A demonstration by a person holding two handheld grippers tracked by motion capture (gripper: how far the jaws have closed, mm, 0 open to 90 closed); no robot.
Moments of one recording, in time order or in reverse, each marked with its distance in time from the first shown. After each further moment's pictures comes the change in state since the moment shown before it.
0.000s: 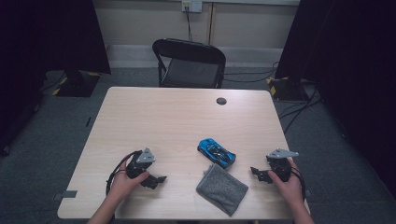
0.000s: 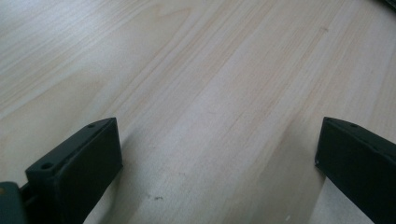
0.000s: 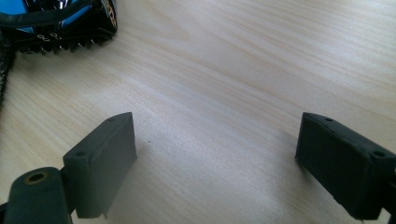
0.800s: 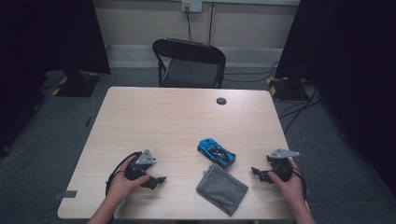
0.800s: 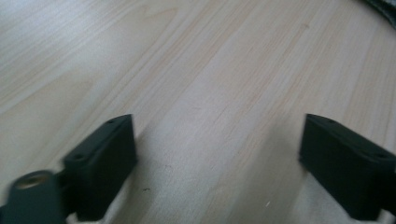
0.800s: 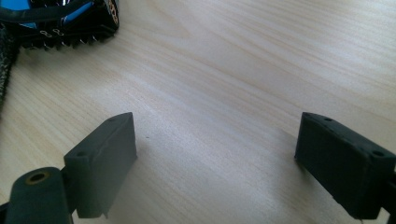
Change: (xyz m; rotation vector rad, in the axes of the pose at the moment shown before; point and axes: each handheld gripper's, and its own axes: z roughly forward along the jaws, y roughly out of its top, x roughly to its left) left arm -0.005 0.005 -0.006 0.016 -0.017 0.022; right arm -0.004 -0.001 -0.001 -0.001 0.018 -0.015
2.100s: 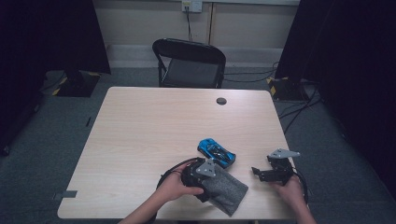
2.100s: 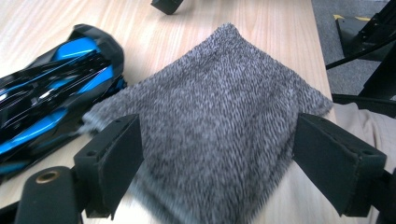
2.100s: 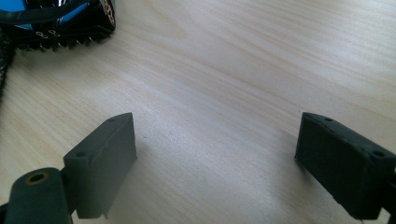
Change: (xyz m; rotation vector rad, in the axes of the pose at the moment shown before) left arm -0.116 0.123 0.071 -0.017 -0.340 0.317; right arm 0.000 0.000 -0.001 0.001 -0.011 0.012
